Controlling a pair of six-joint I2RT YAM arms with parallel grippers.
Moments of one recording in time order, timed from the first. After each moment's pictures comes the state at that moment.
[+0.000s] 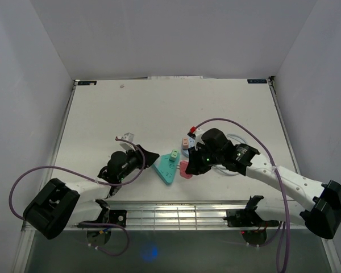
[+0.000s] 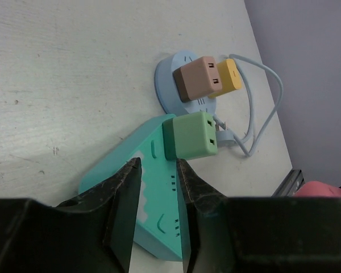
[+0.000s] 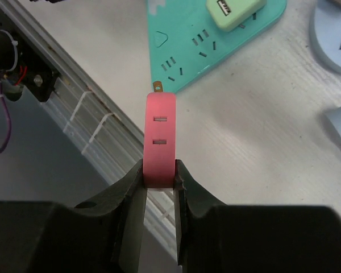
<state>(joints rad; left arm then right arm) -0.56 1.20 0.15 0.81 0.13 -0.80 0.88 1.08 0.83 -0.53 -0.26 0.39</state>
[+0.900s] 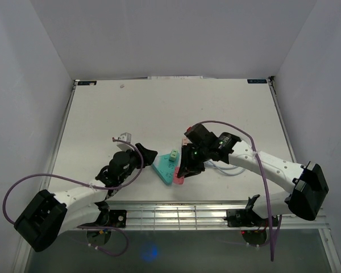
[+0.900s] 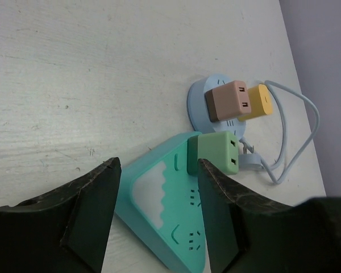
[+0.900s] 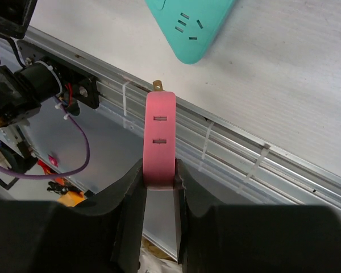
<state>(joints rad) -0.65 1.02 0.19 0.55 -0.13 -0.79 0.93 1.34 1.07 -0.77 -0.32 0.85</state>
